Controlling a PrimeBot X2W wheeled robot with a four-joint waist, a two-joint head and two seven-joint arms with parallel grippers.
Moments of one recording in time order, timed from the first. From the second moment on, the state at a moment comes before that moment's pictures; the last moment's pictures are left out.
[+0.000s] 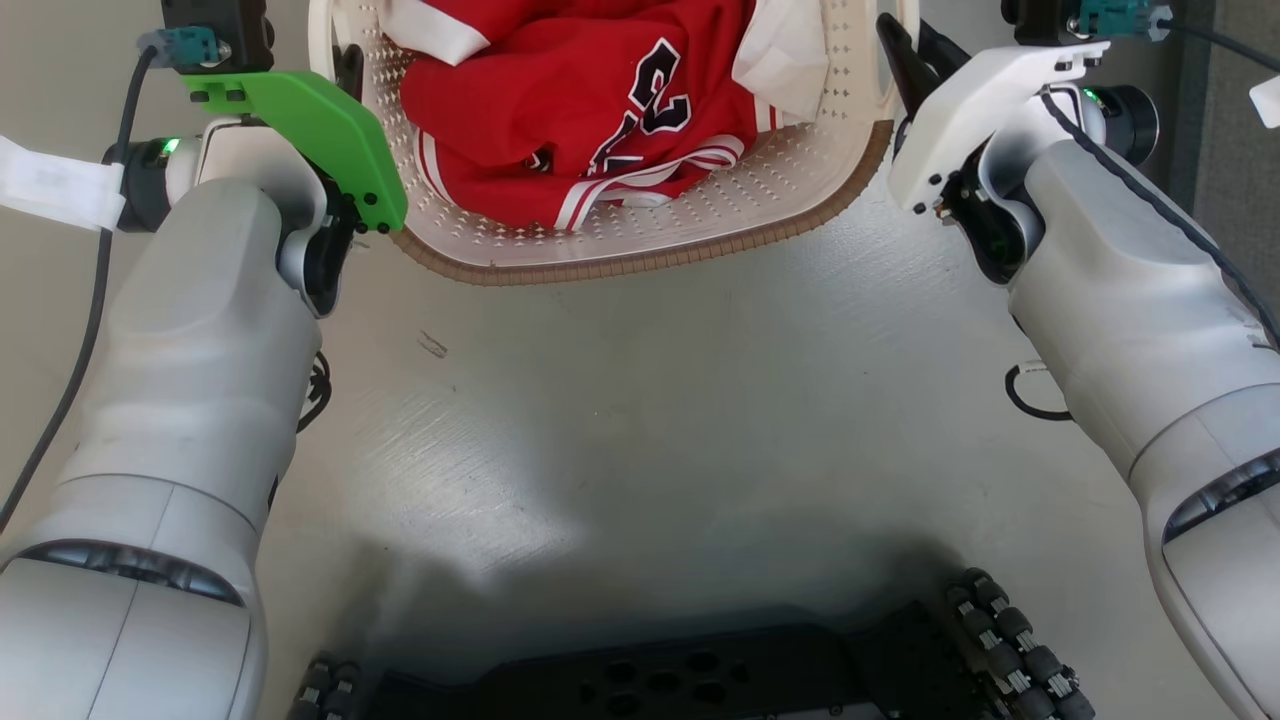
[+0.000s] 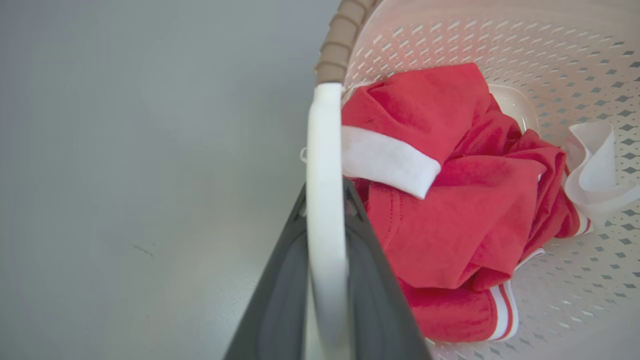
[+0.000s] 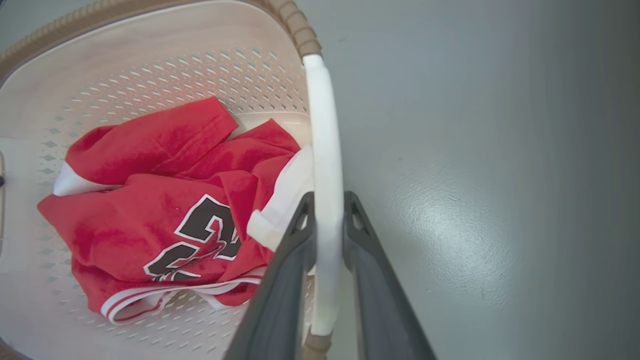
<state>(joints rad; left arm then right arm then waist) -1.14 0.02 -0.50 1.19 -0.63 -0.07 -0.06 -1.11 -0.09 0.69 1.19 0.71 0.10 -0.18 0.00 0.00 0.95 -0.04</state>
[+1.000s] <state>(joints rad) -1.17 0.04 -0.49 1.23 -0.63 -0.10 -0.09 -1.14 -0.10 0.71 1.21 0.71 0.11 -0.19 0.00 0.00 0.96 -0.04</state>
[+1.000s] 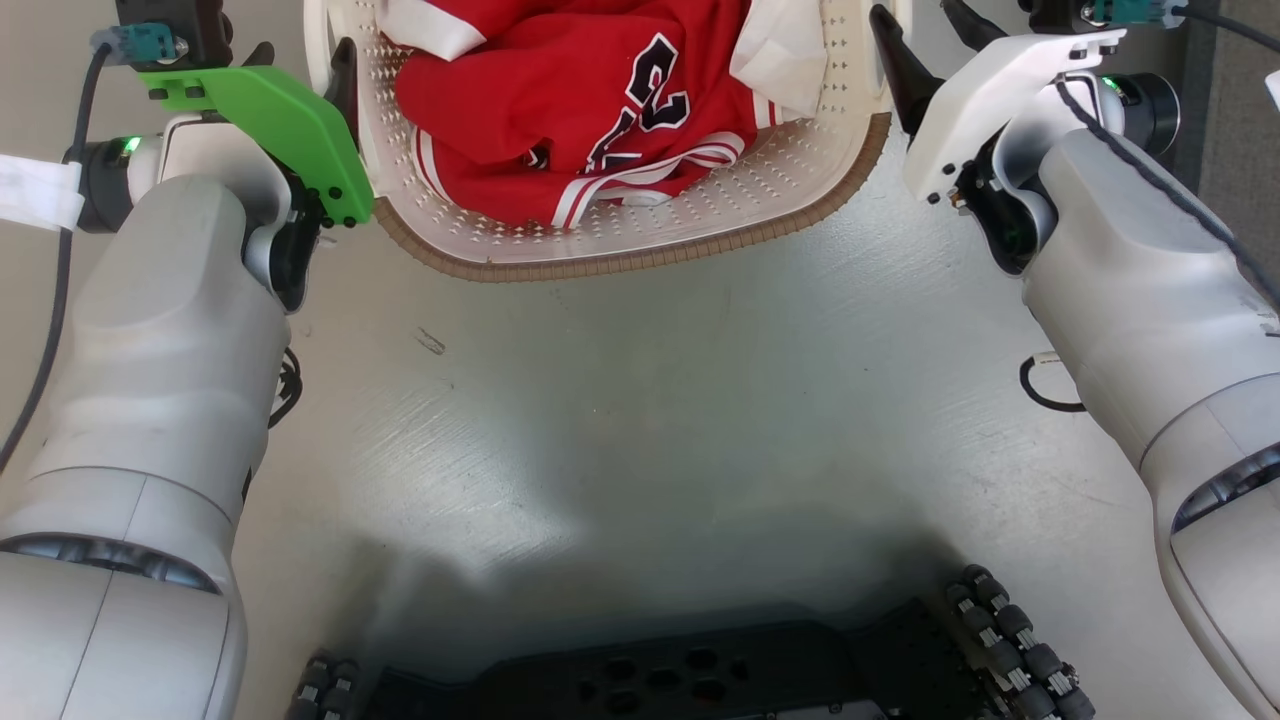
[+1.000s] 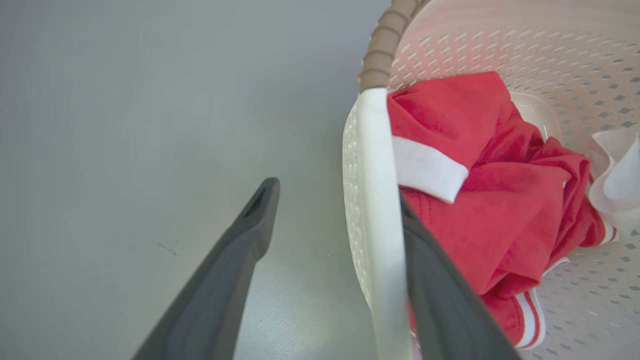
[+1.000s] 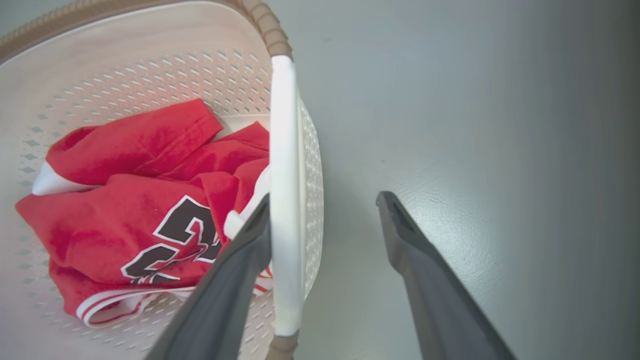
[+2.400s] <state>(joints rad) -1.00 0.04 -0.52 1.23 -0.61 -0.11 -0.25 -0.98 -0.12 0.67 1.11 0.71 0.12 -0.25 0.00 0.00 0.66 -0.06</state>
